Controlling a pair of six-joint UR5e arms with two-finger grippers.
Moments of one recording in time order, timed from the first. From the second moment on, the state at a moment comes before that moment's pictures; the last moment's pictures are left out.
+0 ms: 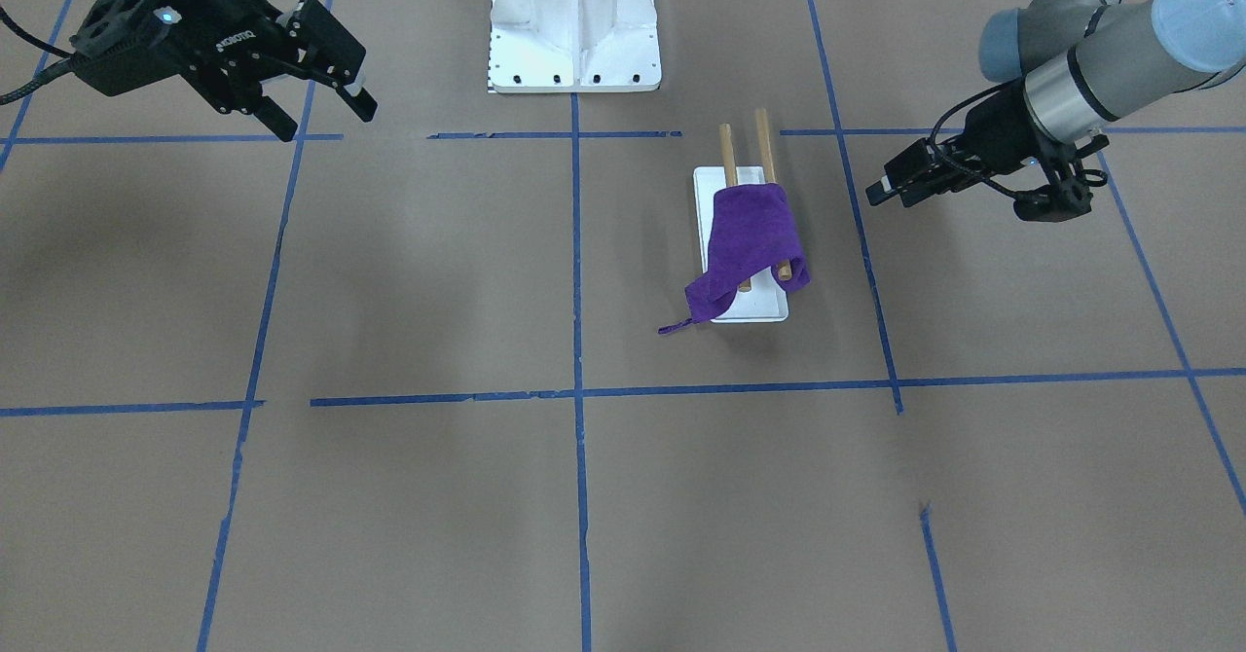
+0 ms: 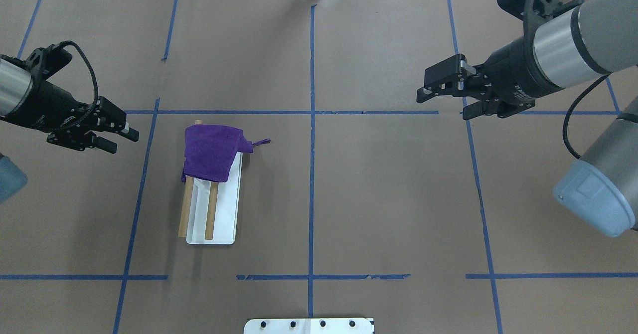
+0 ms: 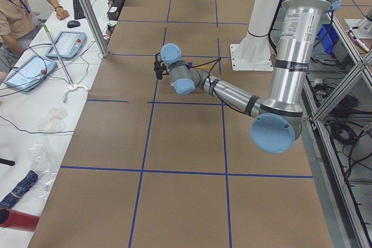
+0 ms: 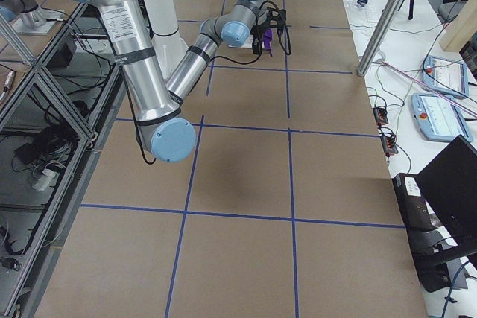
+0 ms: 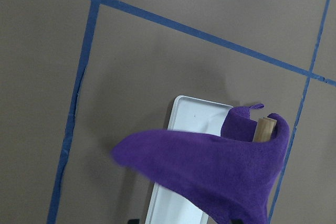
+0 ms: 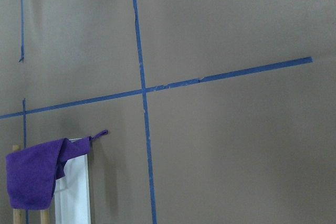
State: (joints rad) left arm -0.97 -1.71 -1.79 -2.26 -2.53 -1.35; right arm 0.91 -1.24 2.17 -1.45 2.23 1.29
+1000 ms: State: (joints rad) left arm -1.27 -1.58 -1.65 -2.24 -2.37 -0.44; right arm 1.29 -1.59 1.98 -1.48 2.27 0.50
